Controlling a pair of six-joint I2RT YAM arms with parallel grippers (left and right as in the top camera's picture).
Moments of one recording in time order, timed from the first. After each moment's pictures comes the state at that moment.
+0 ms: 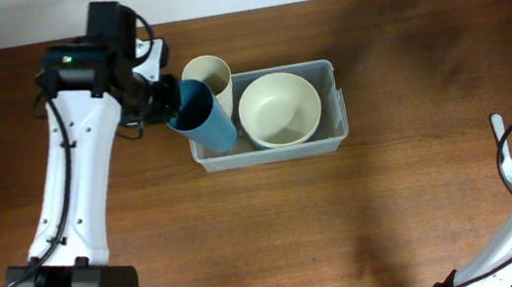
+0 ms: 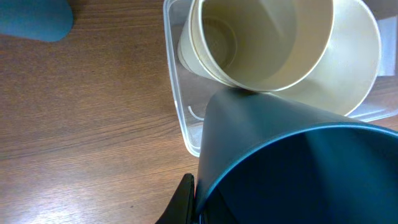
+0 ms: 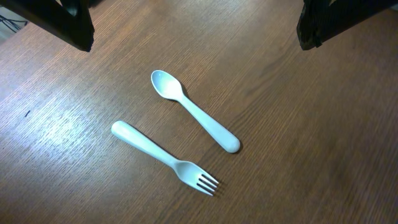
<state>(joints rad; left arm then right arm) -0.18 1.84 2.00 -1.41 0.16 -0.09 -0.65 2.19 2.37 -1.66 0.05 0.29</state>
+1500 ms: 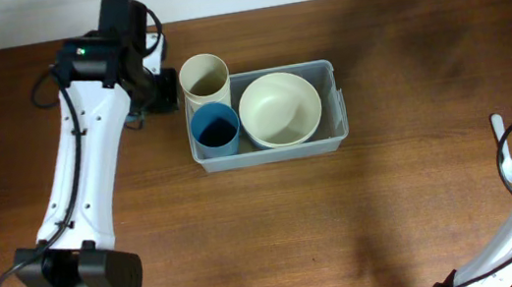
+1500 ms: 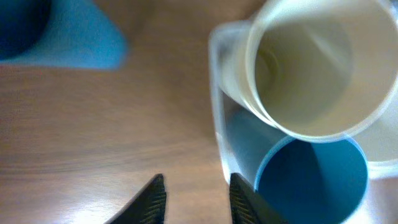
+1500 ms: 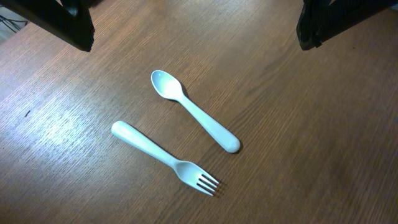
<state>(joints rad) -0.18 1.90 2.05 -1.35 -0.02 -0.08 -0.65 2.19 2.37 -1.66 0.05 0.29</state>
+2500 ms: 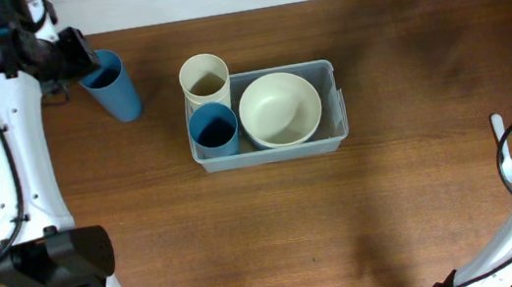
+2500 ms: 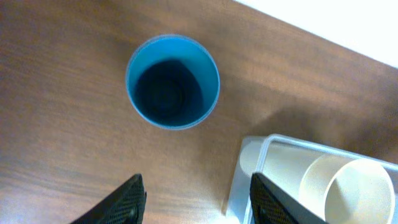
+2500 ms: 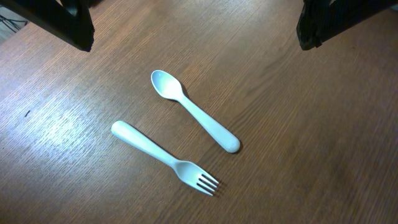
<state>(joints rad) 0.11 2.03 2.32 -1.34 0.14 -0.24 -0.65 2.19 2.37 -1.66 0.05 0.29</state>
